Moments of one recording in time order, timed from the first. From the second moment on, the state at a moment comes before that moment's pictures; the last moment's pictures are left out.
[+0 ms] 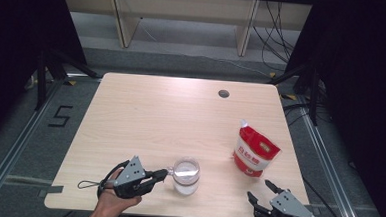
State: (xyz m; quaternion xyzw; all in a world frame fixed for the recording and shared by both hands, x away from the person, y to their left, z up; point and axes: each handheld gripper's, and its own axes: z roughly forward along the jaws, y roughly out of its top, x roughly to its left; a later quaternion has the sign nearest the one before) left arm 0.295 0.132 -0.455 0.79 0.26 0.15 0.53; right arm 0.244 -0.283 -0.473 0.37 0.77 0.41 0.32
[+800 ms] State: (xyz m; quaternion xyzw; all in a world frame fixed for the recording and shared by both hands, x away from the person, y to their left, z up) left arm 0.283 0.154 -0.459 0.79 0.27 0.13 0.53; right arm 0.243 -0.281 -0.473 0.36 0.77 0.41 0.32
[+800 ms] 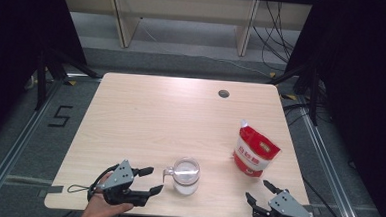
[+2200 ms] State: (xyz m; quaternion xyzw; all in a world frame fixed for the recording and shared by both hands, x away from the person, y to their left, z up) left arm 0.271 0.173 -0.494 0.83 0.29 0.11 0.47; right arm 0.245 -0.276 -0.479 0.35 0.79 0.41 0.29
